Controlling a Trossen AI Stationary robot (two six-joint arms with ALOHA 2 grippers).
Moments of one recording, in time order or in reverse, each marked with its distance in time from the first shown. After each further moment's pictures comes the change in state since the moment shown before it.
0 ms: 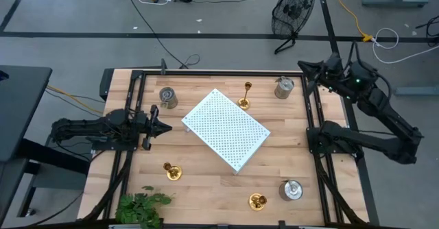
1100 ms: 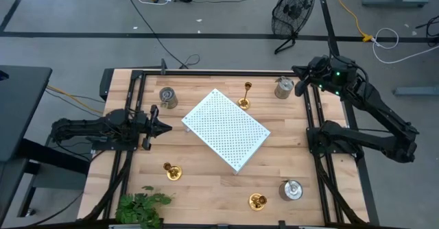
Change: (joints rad) left arm 0.000 0.000 0.000 0.000 0.000 0.000; right arm -0.074 0.103 0.000 -0.162 0.010 -0.001
